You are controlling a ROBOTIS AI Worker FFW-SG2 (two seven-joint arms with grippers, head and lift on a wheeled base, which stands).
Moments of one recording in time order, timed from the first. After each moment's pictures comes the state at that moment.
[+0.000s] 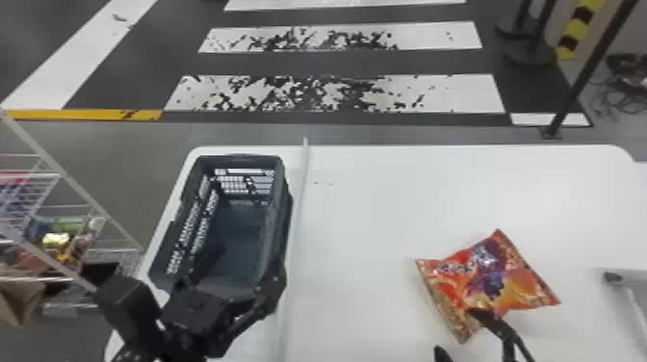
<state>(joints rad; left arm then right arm) 0.83 0.13 0.07 -2.27 0.24 0.15 -0.25 0.56 -0.30 0.19 -1.55 0.52 -0.27 0.11</state>
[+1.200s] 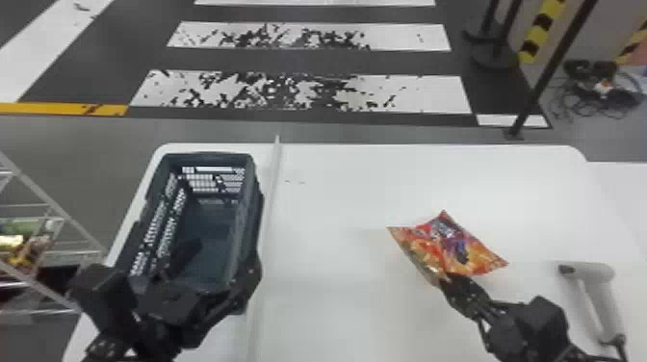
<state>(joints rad) 0.75 0.12 0.06 -2.20 0.25 0.19 -0.26 0.55 -0.31 0.02 -1.76 0.16 -0.06 0.44</state>
